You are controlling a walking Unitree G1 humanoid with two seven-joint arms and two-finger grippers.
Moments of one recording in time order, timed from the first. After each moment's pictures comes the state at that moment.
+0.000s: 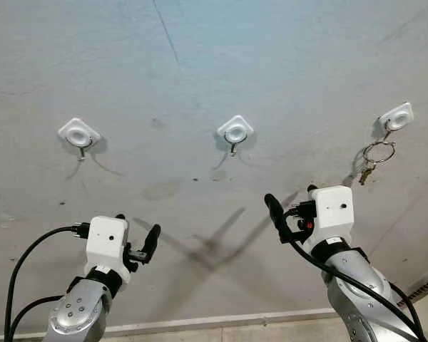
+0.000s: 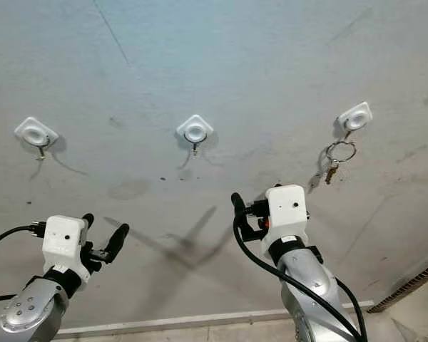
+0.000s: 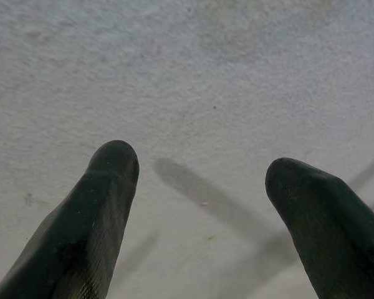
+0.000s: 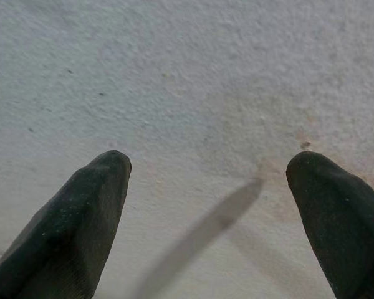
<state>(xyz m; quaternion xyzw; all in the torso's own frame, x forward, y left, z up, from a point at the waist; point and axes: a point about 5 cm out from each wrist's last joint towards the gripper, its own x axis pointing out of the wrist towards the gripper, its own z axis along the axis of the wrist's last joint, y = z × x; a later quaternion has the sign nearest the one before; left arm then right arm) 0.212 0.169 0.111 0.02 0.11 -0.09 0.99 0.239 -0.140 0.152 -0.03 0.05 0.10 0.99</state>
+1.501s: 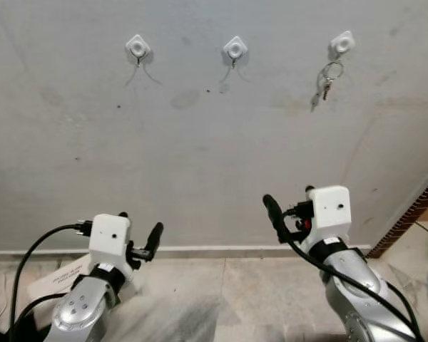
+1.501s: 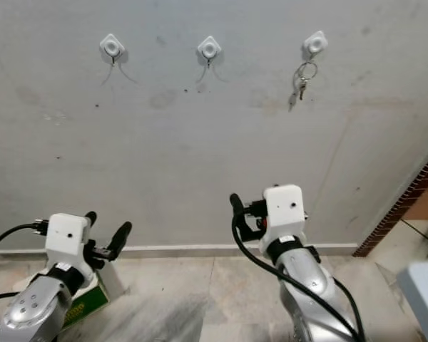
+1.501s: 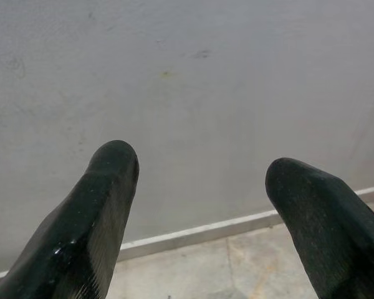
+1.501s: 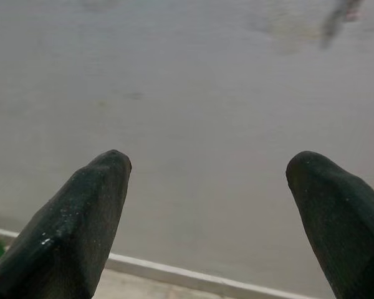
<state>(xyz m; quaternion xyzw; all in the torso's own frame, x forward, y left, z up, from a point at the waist) 0.214 0.161 0.111 0.02 0.10 -0.11 0.99 0.240 -0.144 0.148 -0.03 0.06 0.09 0.99</state>
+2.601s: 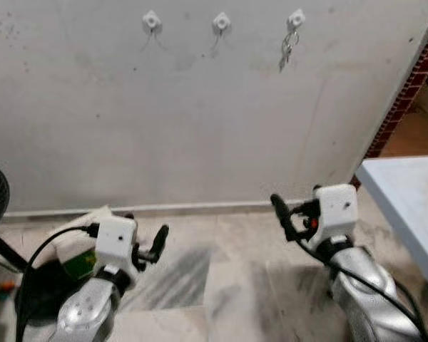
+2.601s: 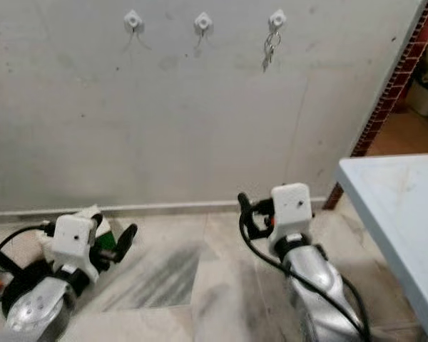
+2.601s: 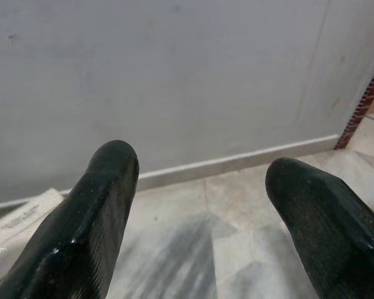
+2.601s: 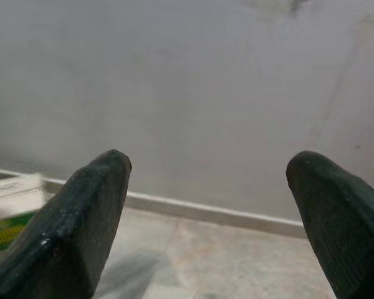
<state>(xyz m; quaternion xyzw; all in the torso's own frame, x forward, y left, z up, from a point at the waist) 0.210 0.161 0.107 0.02 0.11 -0.10 0.99 0.241 -0.139 0.146 -0.03 0.06 0.10 0.99</state>
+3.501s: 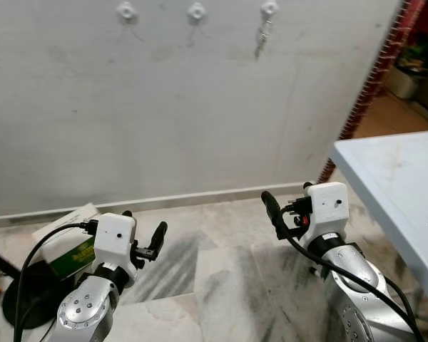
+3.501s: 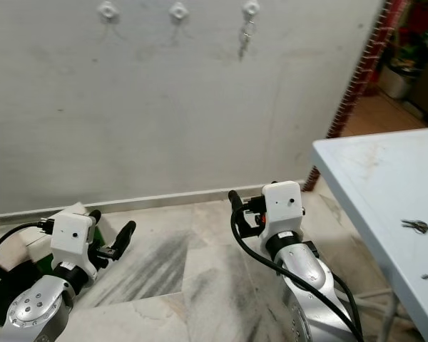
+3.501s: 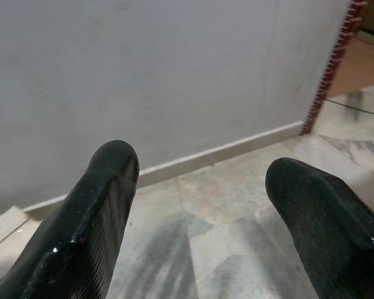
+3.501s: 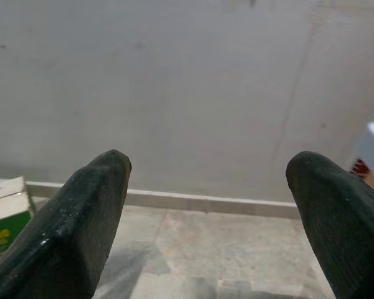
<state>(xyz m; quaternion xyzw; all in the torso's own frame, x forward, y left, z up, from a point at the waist) 0.214 0.159 0.110 0.03 0.10 -0.11 0.99 0.244 -0.137 0.150 -0.03 0.05 0.11 0.99</state>
